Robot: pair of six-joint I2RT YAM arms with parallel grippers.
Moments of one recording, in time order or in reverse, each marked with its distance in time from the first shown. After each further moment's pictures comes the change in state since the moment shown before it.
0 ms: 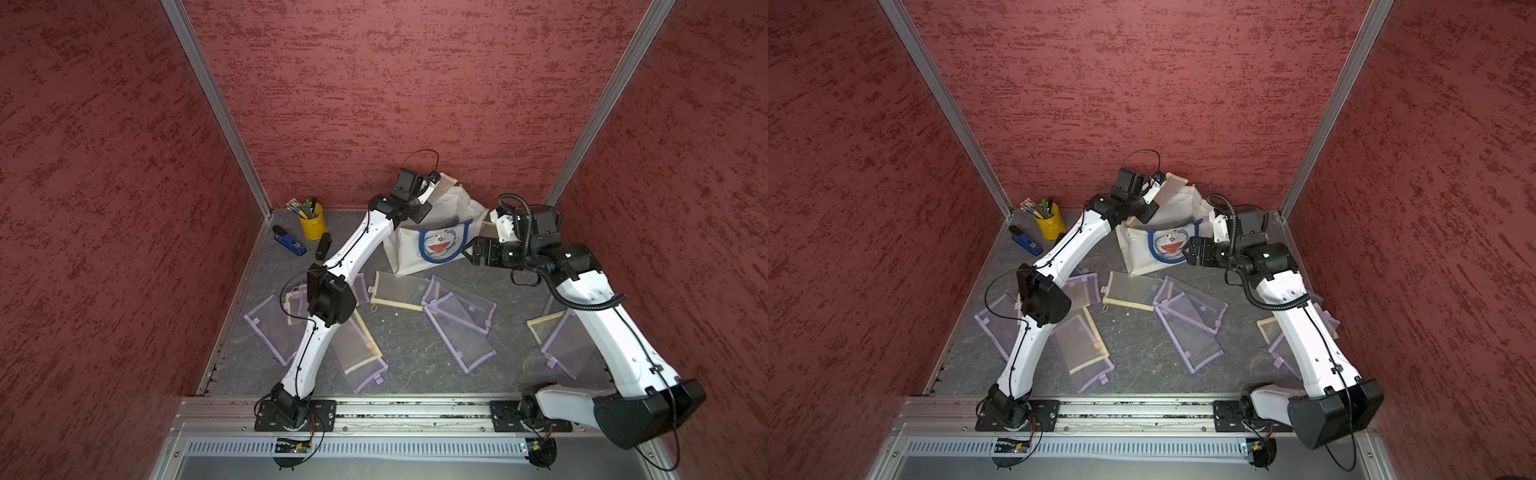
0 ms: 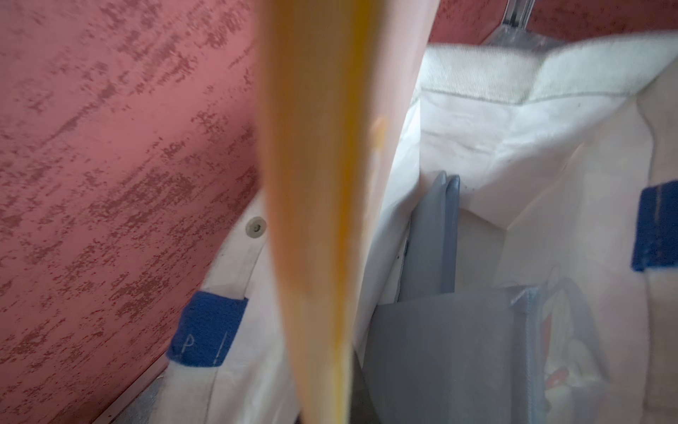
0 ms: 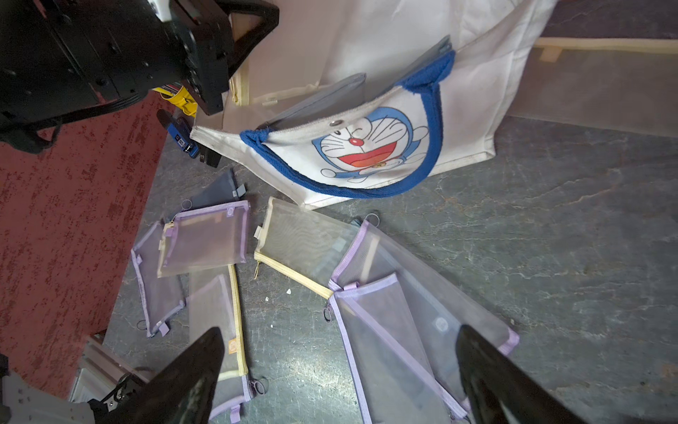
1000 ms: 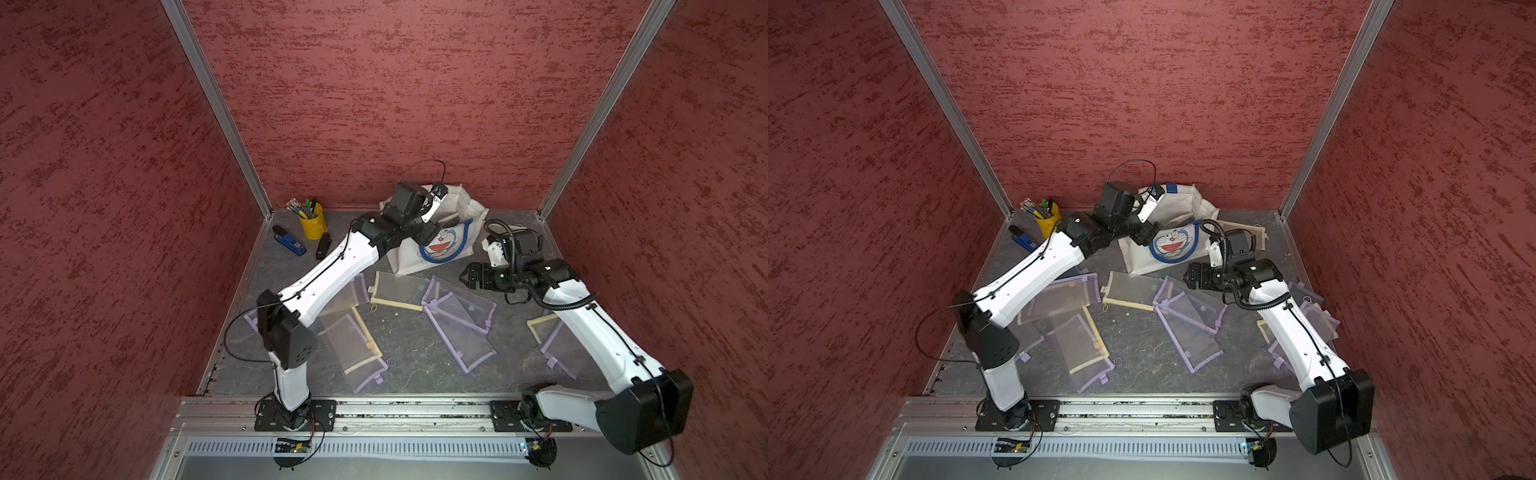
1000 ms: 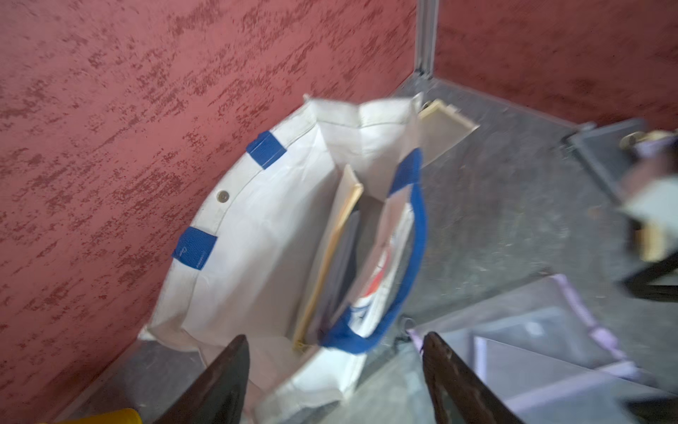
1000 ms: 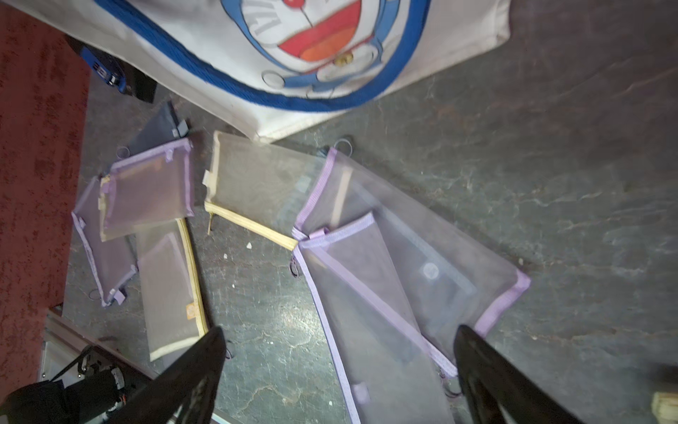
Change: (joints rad) left arm -0.183 -0.619 -0.653 0.116 -0.012 -0.149; right arm -0.002 -0.026 -0.312 0.065 -0.029 -0.005
